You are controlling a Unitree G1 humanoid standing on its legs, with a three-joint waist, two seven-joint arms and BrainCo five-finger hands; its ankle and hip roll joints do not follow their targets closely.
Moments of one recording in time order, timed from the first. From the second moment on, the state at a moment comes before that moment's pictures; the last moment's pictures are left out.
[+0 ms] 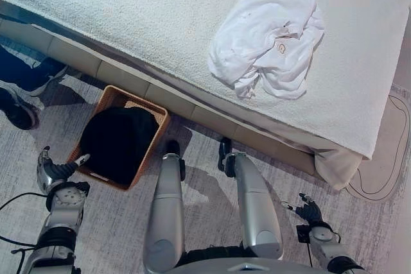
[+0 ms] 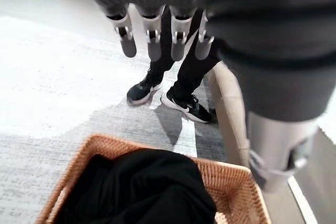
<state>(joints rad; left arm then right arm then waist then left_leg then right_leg) -0.11 0.60 0.14 0.72 -0.02 -0.05 0.54 0.00 -0.31 0.11 0.95 0.15 -0.11 -0.23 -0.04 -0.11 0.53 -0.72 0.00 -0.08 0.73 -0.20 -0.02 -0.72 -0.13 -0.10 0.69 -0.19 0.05</state>
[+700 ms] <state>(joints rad) 0.01 0.32 -0.10 0.87 -0.18 -0.12 0.12 0.03 -0.35 0.09 1.00 0.11 -0.07 -0.16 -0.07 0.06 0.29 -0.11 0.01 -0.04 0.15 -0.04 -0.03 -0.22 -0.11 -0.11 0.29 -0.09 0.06</state>
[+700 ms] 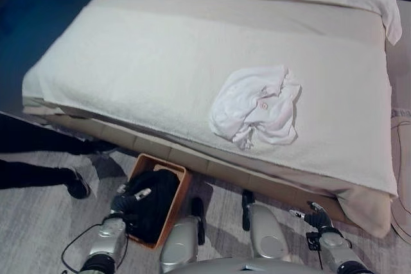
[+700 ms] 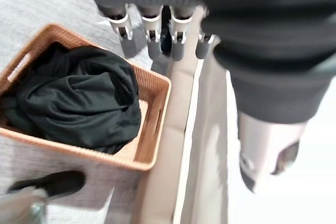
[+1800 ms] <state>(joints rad) 0.04 0.24 -0.30 0.91 -0.01 -0.17 0.19 -0.42 -0.63 0.14 0.86 -0.17 -0.07 -0.38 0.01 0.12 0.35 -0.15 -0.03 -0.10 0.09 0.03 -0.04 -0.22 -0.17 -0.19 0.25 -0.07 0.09</state>
